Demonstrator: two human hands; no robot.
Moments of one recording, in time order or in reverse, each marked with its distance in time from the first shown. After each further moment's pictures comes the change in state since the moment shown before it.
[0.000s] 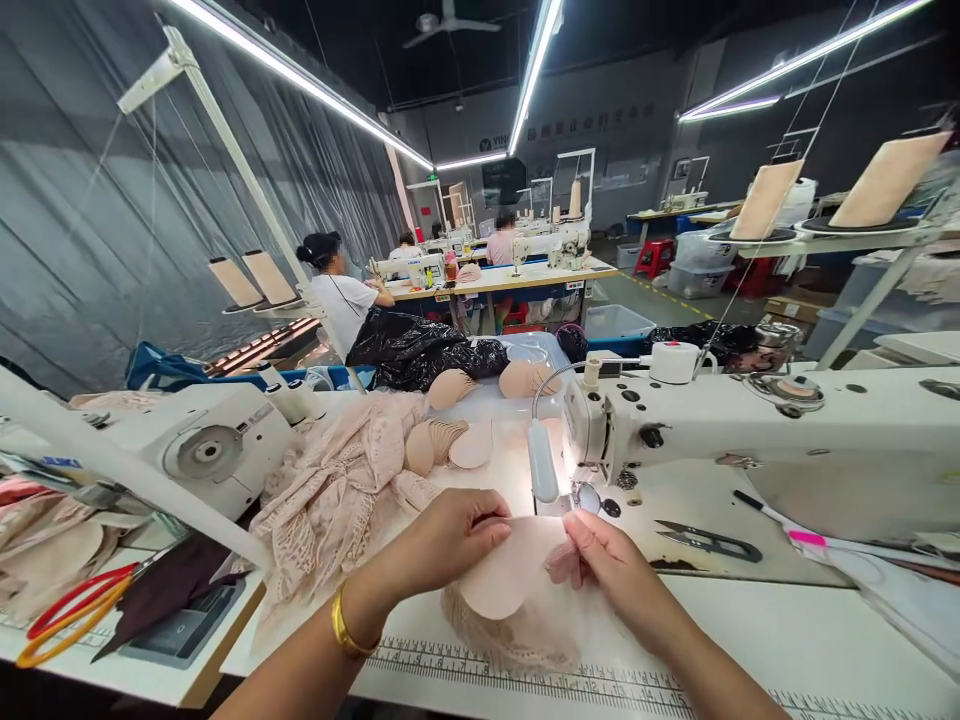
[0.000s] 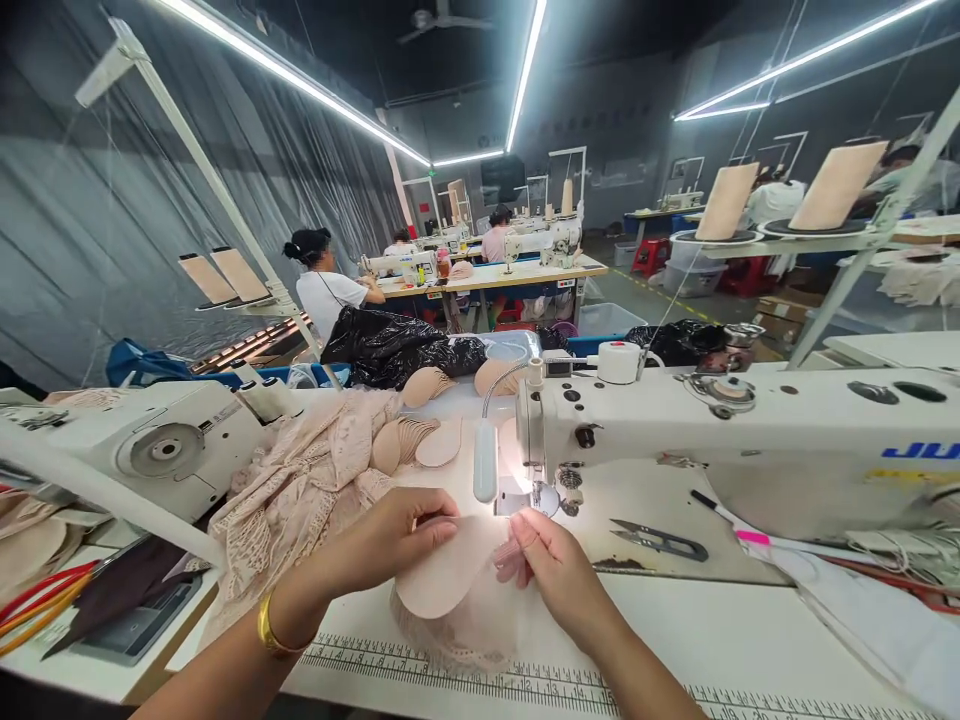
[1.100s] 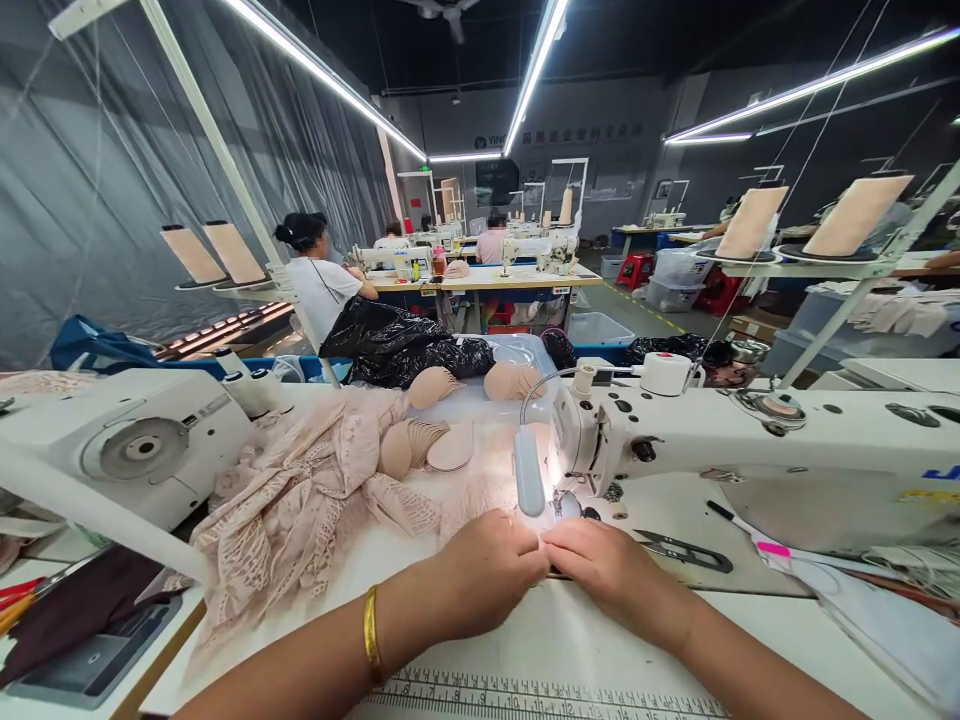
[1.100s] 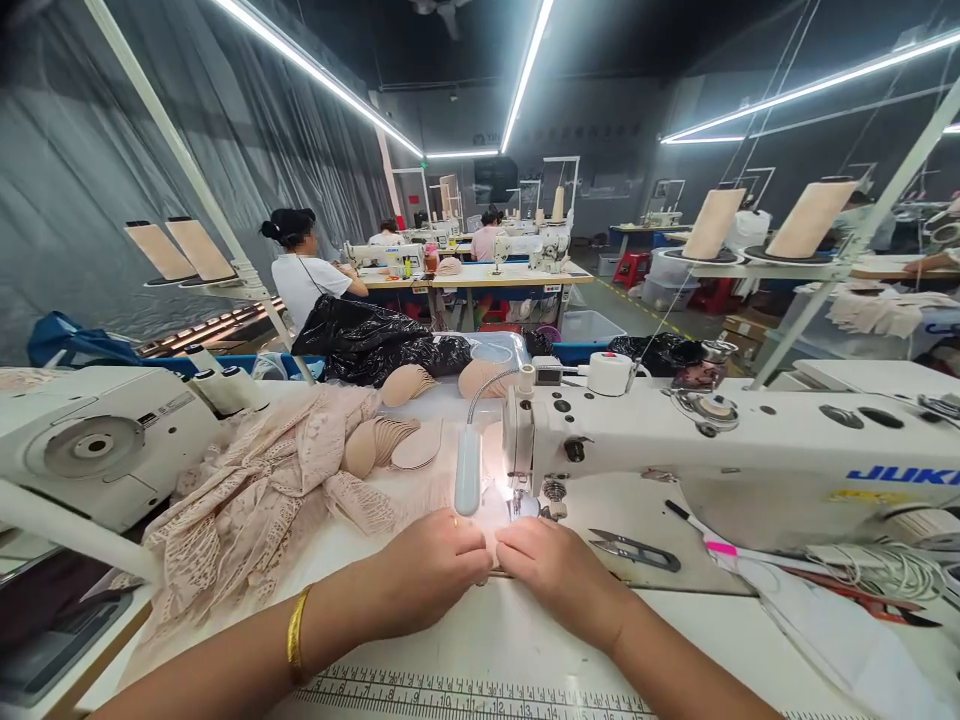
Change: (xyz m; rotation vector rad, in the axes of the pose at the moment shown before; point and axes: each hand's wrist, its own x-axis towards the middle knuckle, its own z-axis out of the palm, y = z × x) left_hand 0.039 -0.017 0.065 0.720 -0.019 0.668; right_hand 0.020 0.015 -0.052 -1.018 -0.129 -0.843
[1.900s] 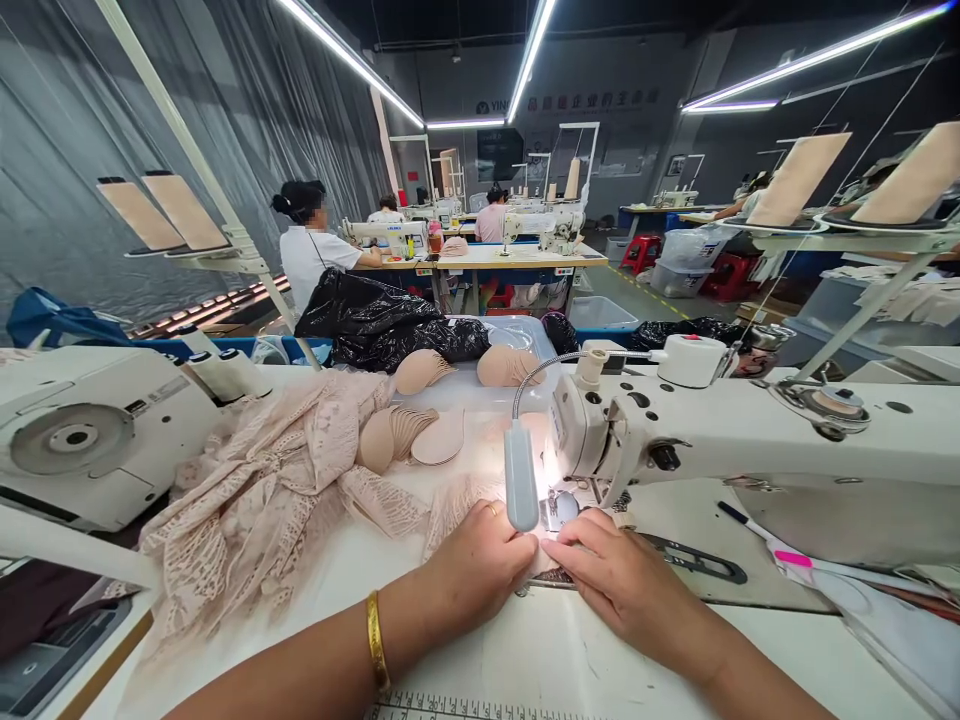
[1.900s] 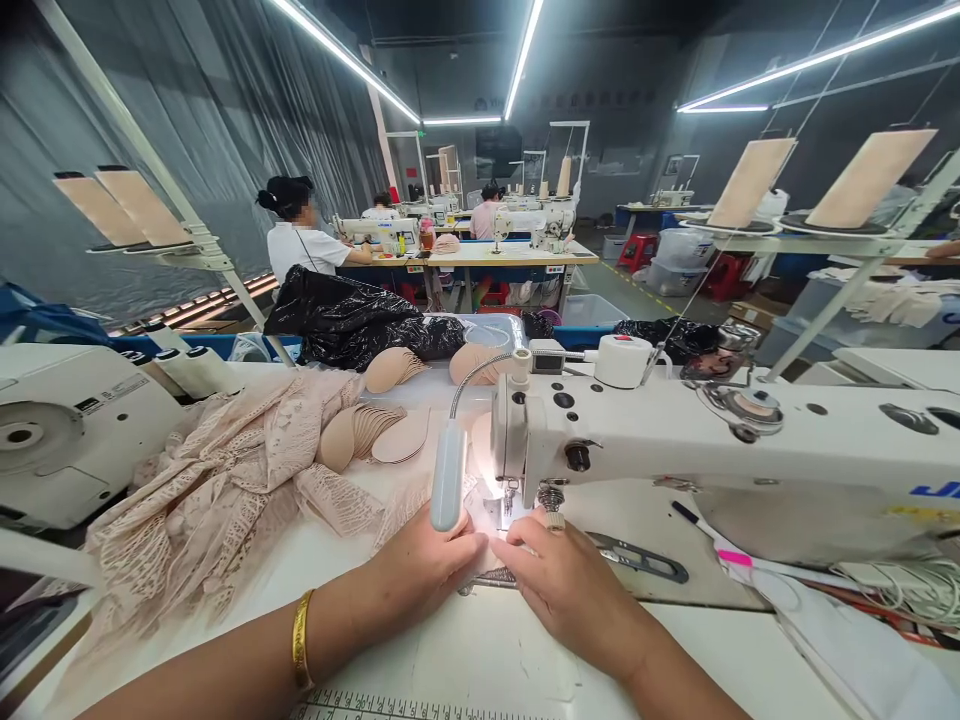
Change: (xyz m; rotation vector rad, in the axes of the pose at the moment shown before) left_hand 0.010 -0.008 0.047 -0.047 0.300 -0.150; right_hand -0.018 0.009 -0.012 -0.103 -0.096 0.073
